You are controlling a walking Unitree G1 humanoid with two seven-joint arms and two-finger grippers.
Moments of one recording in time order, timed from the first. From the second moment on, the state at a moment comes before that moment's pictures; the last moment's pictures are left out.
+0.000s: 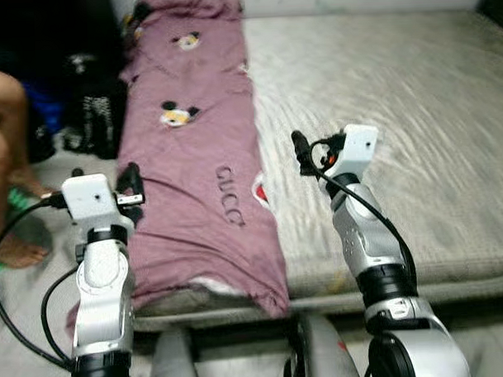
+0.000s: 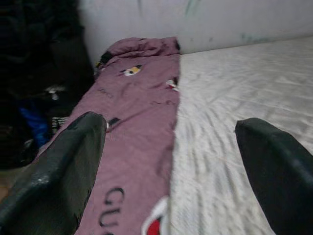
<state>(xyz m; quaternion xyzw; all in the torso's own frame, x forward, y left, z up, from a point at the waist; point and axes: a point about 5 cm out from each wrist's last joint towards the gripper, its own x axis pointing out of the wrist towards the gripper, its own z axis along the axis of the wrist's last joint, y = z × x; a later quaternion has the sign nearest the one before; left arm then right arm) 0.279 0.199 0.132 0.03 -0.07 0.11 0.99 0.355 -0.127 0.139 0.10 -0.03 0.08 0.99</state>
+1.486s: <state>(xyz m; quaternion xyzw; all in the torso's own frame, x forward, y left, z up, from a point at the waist) 0.291 0.194 0.127 0.02 -0.04 0.12 0.99 0.348 -0.121 0.123 0.05 0.01 0.08 1.00</state>
